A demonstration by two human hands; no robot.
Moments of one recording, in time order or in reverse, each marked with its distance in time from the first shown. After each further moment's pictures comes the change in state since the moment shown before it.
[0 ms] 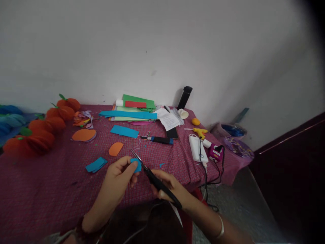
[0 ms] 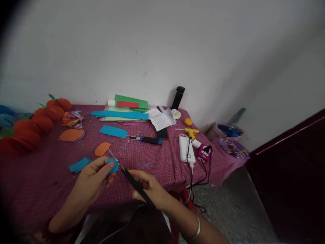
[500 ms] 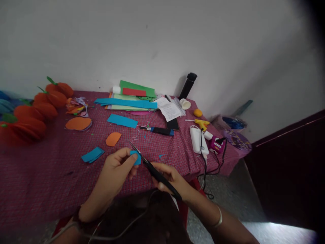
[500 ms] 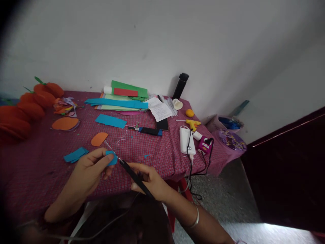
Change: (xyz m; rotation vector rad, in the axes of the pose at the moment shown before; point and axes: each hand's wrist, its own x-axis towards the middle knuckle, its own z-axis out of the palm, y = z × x) left_hand -0.001 0.003 0.001 0.012 -0.013 -0.058; right_hand -0.003 0.001 -0.002 -0.003 0.044 0.015
